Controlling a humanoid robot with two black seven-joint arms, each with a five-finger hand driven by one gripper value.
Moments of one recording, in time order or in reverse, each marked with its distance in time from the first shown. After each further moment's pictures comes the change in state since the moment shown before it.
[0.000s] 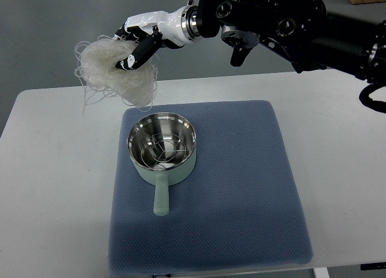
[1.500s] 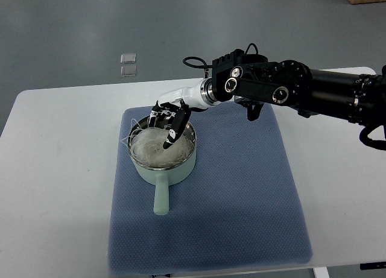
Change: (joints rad) left arm 0.000 0.000 0.000 0.001 0.000 0.001 0.001; right arm -0.184 0.002 -0.090 0.047 -0.171 0.010 -0.001
